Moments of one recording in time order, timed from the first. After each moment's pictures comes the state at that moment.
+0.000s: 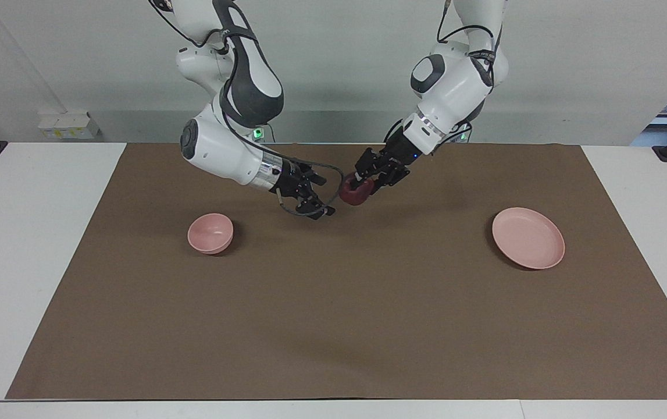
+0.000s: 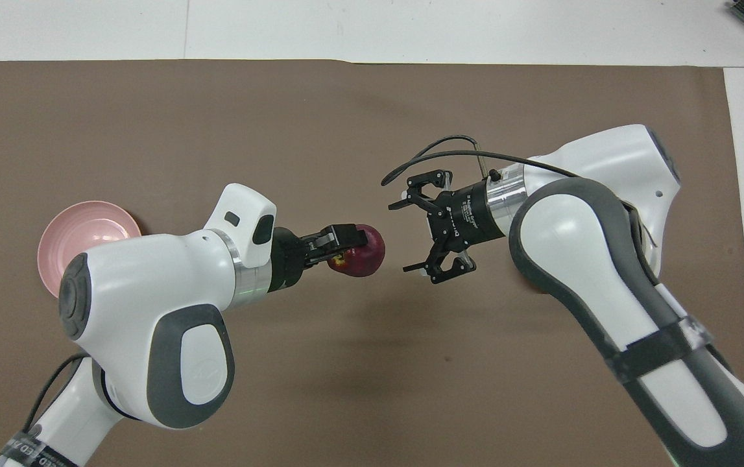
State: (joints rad) left arm -0.57 -0.05 -0.02 -2.11 -0.81 2.51 -0.29; right arm 0.25 0.20 0.07 -1.83 0.88 1.97 1.26
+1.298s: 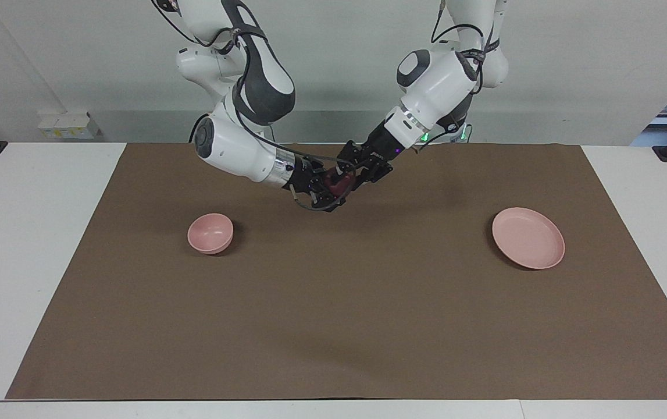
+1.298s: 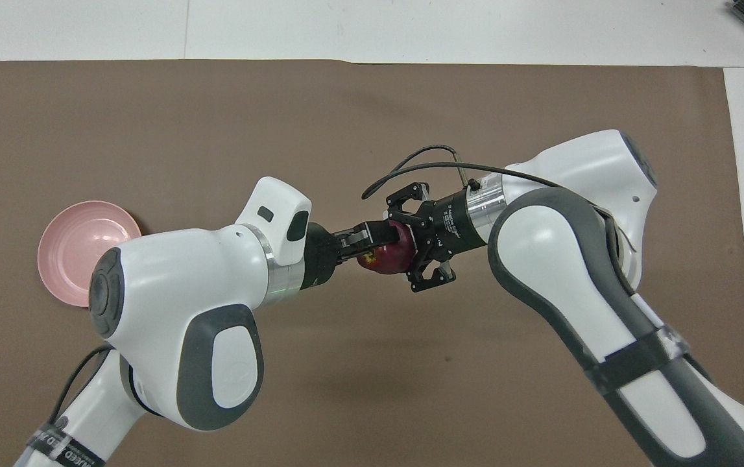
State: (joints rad) left arm -0.59 -0.01 -0.06 -2.04 -0.81 2.52 -0.32; right arm 0.28 0.20 0.07 -1.83 0.88 1.97 1.26
